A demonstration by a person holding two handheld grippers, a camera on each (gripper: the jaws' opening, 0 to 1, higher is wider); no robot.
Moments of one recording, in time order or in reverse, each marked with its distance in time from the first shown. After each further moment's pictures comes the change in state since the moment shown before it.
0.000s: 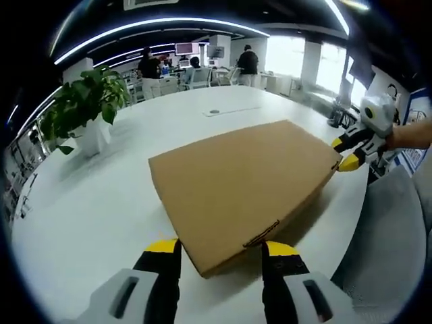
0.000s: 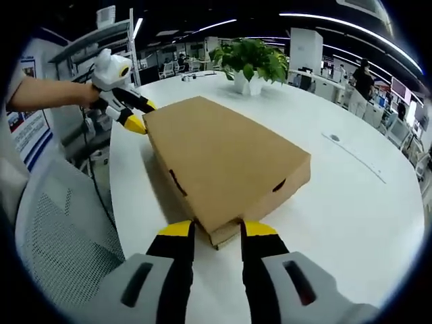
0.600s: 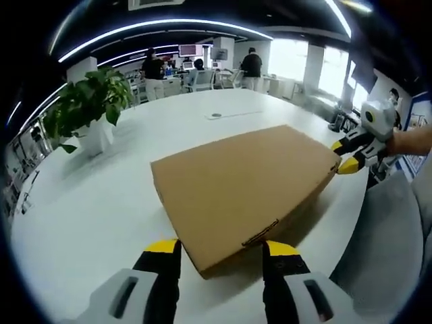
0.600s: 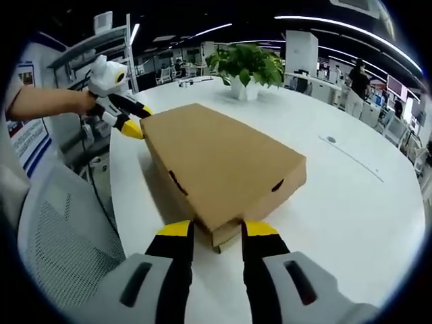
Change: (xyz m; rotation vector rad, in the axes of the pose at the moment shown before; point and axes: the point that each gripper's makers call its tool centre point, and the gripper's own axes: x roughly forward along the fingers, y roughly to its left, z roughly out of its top) left arm -0.010 0.000 0.006 -0.028 -0.030 0.006; right arm -0.009 0.001 0.008 0.022 -0.044 -0.014
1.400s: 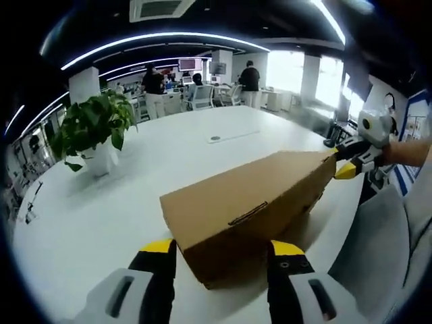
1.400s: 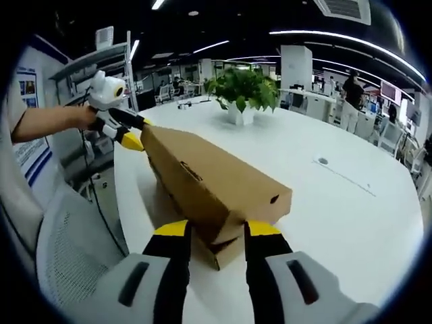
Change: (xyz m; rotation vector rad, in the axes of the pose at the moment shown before) left arm -0.032 0.000 0.047 0.019 -0.098 0.000; right arm -0.032 -0.004 0.051 0.008 -0.124 -0.020
